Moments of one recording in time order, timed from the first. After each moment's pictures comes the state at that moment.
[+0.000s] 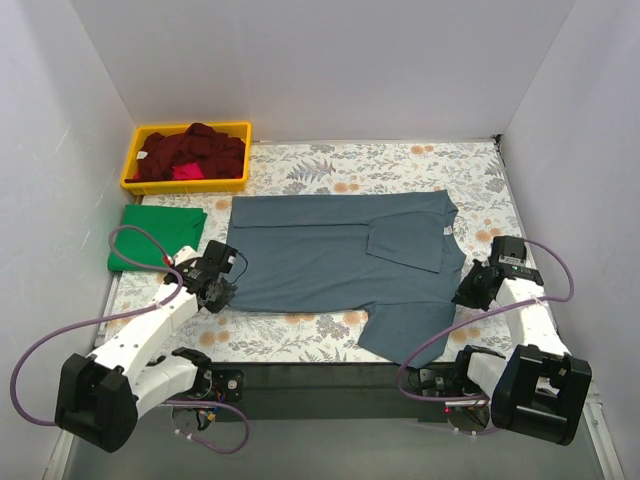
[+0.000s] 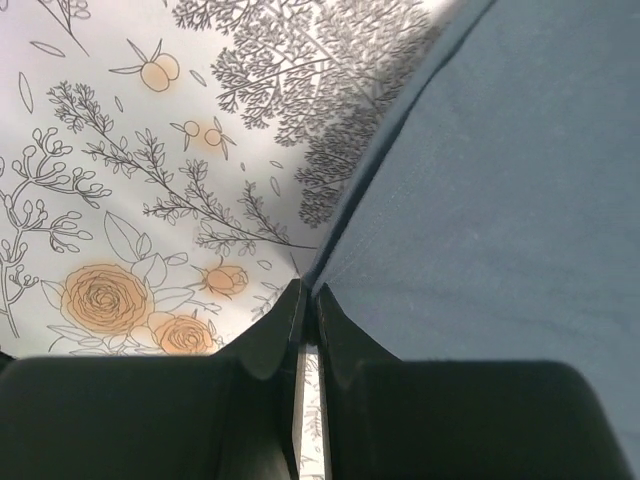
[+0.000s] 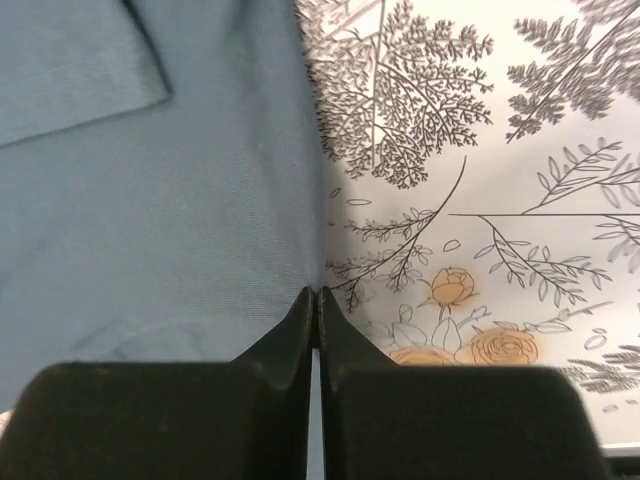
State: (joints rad) left arm -0.38 1.04 0.62 -0.83 -0.38 -1.18; right arm -0.22 1.07 0.55 -0.68 -0.17 0.40
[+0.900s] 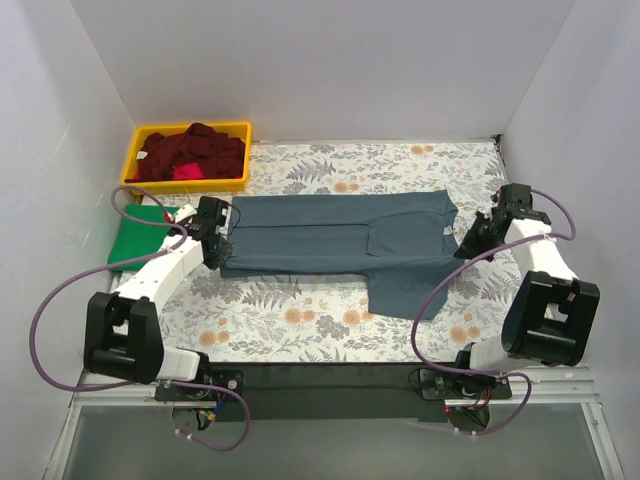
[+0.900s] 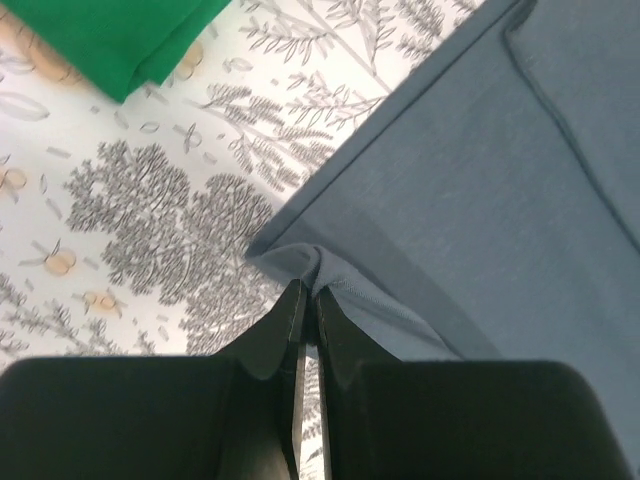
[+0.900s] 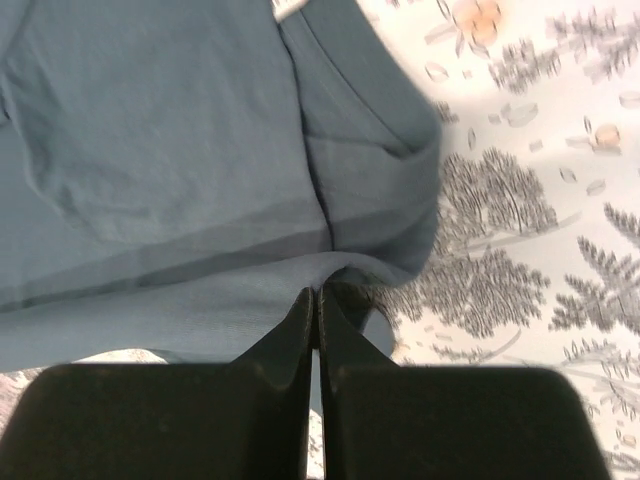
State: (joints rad) left arm -0.20 1.36 0.89 -0.67 -0.35 -0.97; right arm -0.21 1.43 0.98 -0.72 -0.26 0.33
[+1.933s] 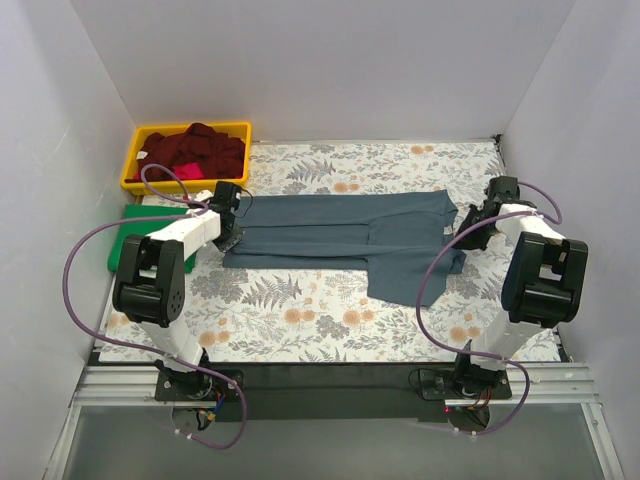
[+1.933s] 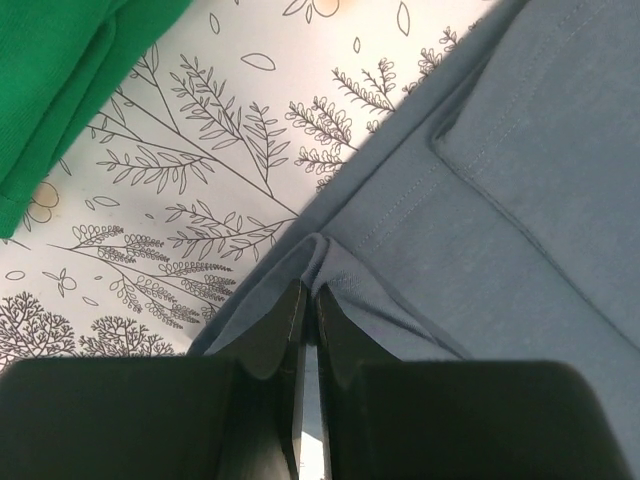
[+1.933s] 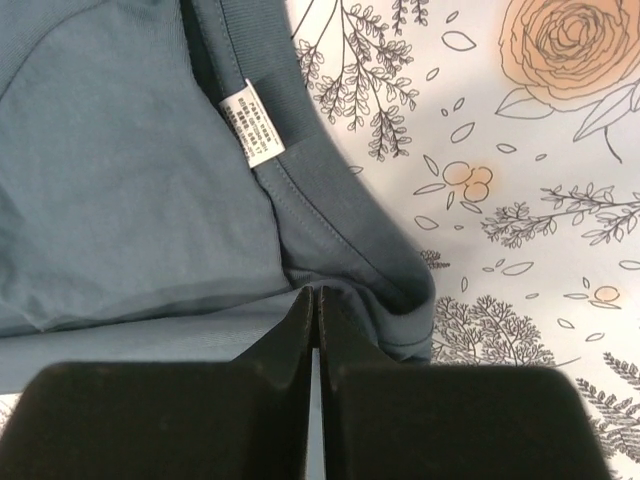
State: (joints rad) left arm -0.19 1.74 1.08 -0.51 -0.36 -0.87; right arm -0.19 1.70 1.09 -0.57 -0.21 0.35
